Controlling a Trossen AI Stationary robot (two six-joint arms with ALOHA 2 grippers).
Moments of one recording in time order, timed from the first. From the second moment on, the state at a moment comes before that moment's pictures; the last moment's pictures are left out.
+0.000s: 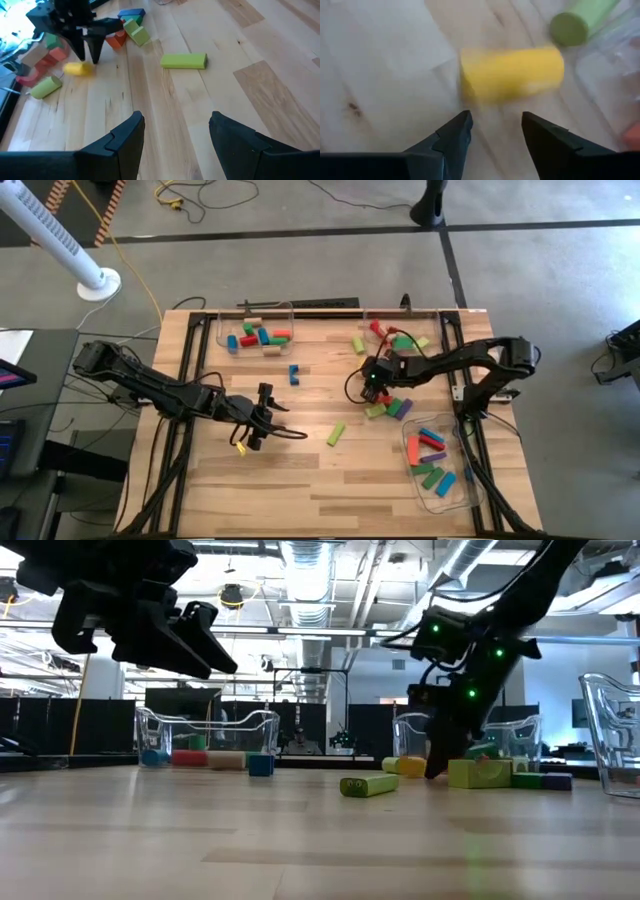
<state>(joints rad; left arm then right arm) -0.27 1.18 0.53 0.11 -0.29 0.28 -0.22 1.60 0.68 -0.14 0.34 0.22</state>
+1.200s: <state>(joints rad) -0.27 1.18 0.53 0.12 -0.29 0.28 -0.07 1.67 0.91 -0.23 0.30 -0.11</state>
